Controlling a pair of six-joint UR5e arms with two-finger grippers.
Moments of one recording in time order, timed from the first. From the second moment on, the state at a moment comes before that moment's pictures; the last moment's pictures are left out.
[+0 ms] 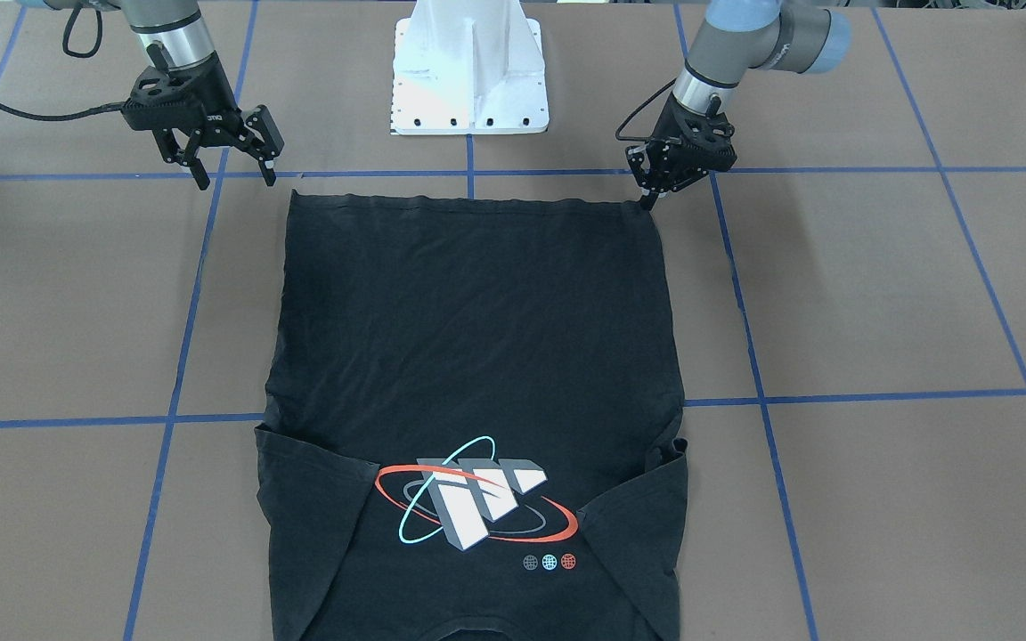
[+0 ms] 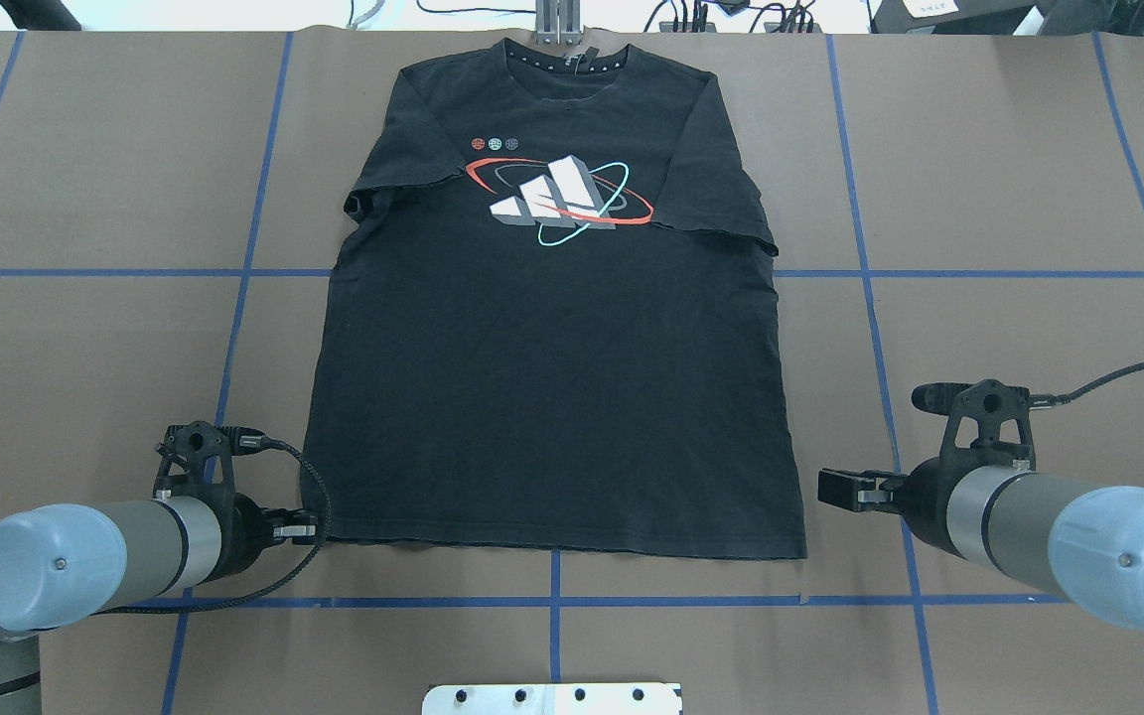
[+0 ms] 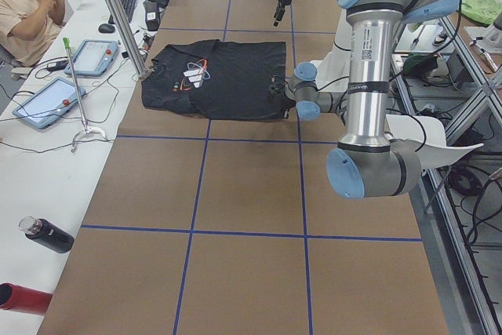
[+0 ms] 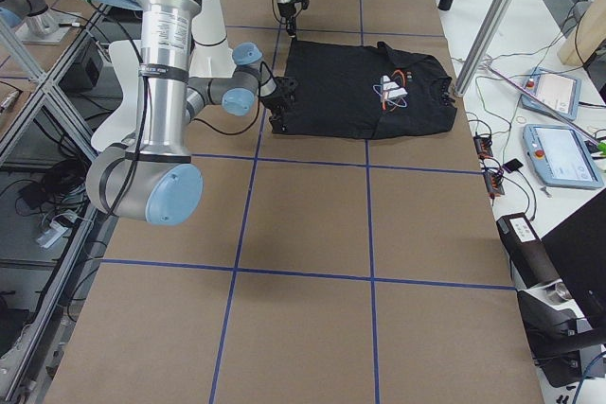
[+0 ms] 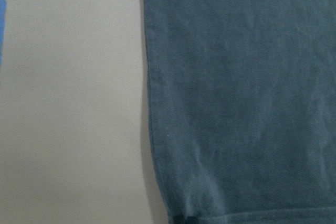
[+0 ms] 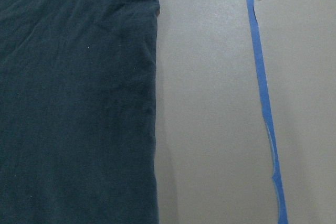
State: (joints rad) left arm -0.27 -1.58 -2.00 -2.16 -1.54 -1.35; right arm 0.27 -1.70 2.22 -1.20 1.43 1.43
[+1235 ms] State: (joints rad) left arm -0.27 -1.58 -2.02 -2.16 -1.50 -1.35; right arm 0.06 -1.63 2.09 -1.20 1.22 1.60
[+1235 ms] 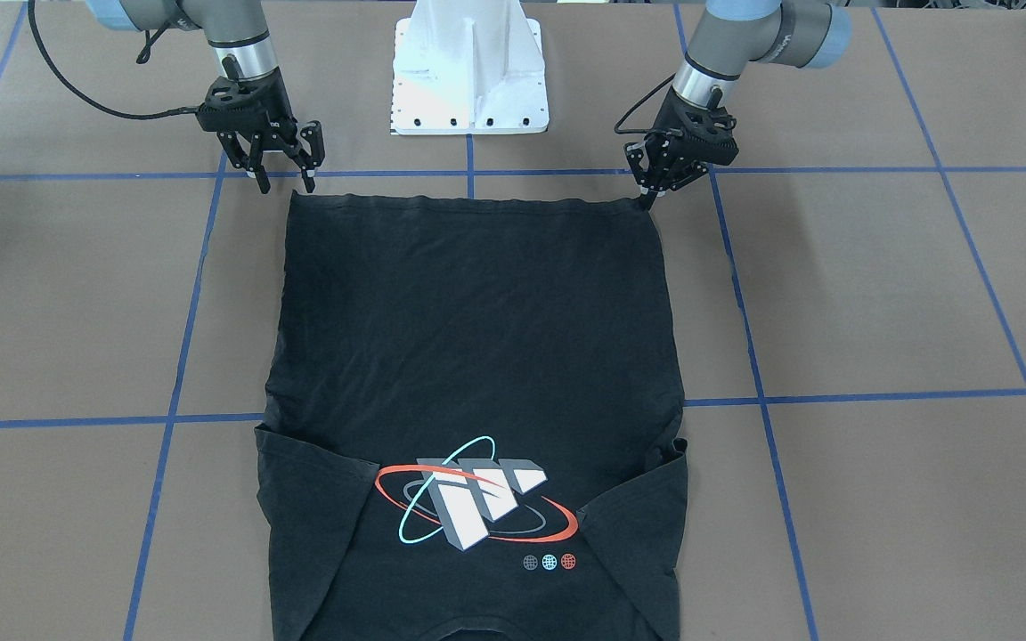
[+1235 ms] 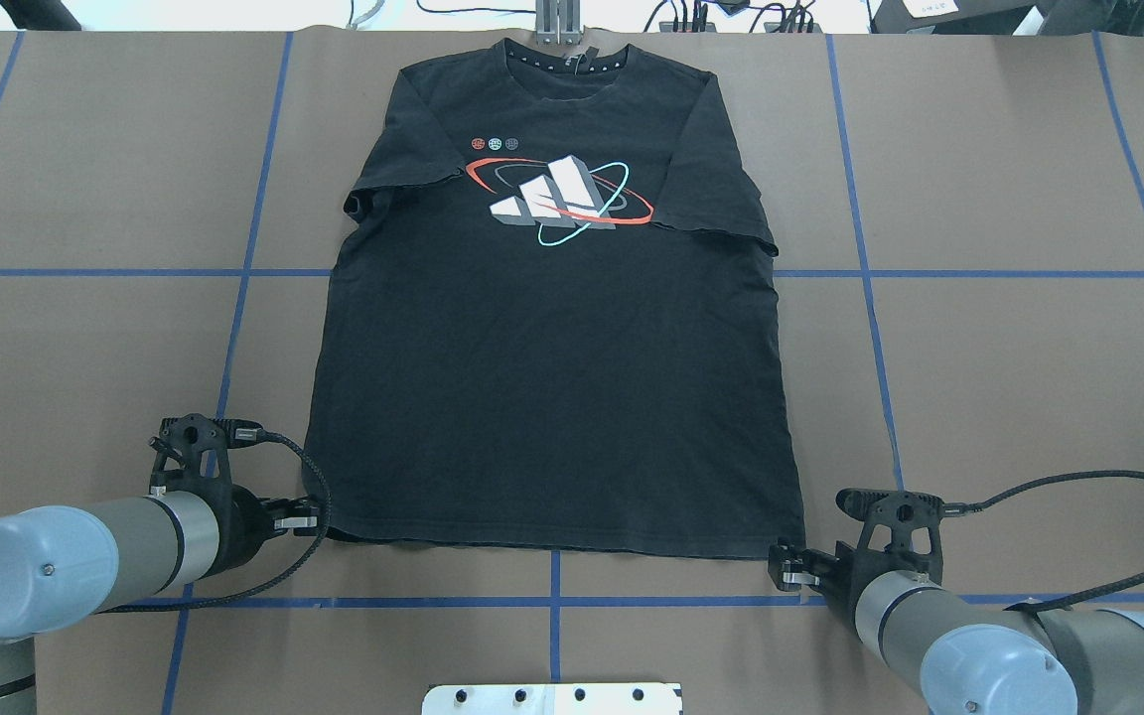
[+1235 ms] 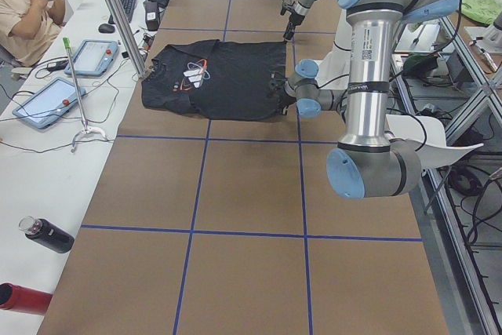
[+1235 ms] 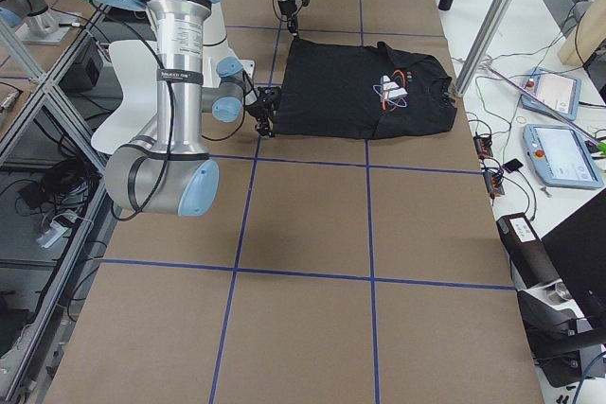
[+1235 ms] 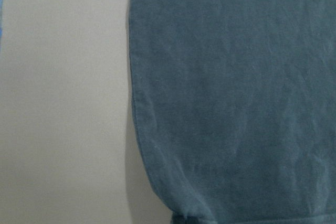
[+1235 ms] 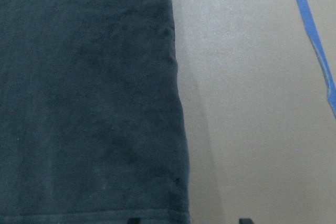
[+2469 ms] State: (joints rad) left arm -0.27 -1.58 -2.02 -2.16 -1.50 -1.35; right arm 0.04 -1.63 2.09 -1.20 1.22 1.60
